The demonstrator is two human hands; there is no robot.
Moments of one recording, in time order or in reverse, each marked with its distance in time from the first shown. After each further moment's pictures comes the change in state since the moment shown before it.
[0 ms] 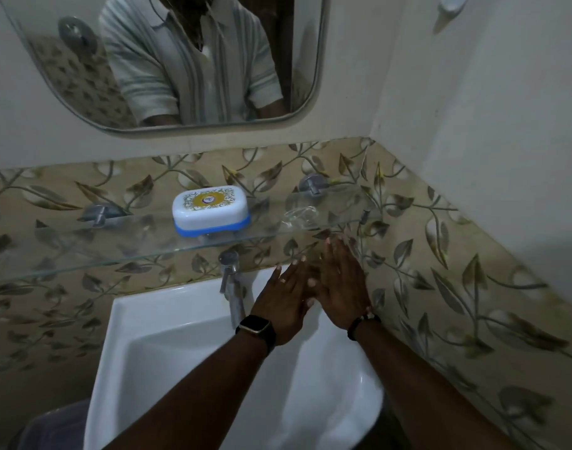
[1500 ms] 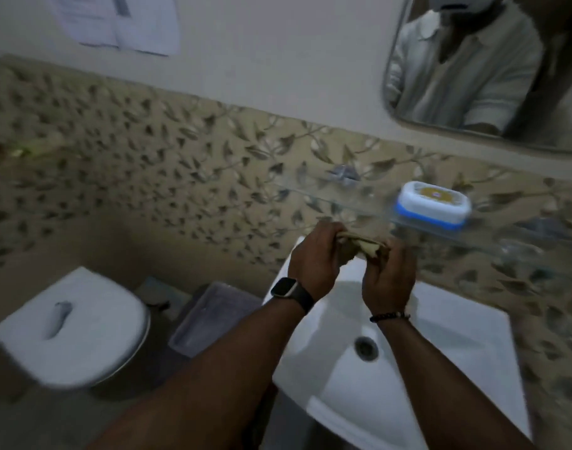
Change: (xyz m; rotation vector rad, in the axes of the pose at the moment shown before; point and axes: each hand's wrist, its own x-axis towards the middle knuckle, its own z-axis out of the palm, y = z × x) left_hand -0.191 -0.044 -0.169 -0.219 0.826 -0.520; right_hand -0.004 -0.251 0.032 0.549 0.431 -0.347
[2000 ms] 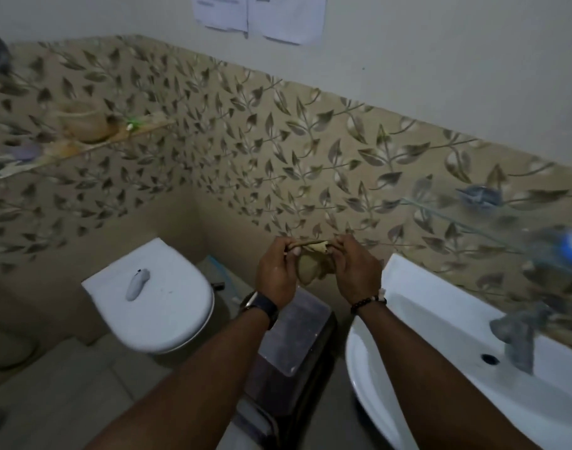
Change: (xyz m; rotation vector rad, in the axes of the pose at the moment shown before) left_hand -0.061 -0.187 -0.175 0.047 0.282 -0.389; right_hand -0.039 -0.167 0.177 0.210 -0.605 -0.057
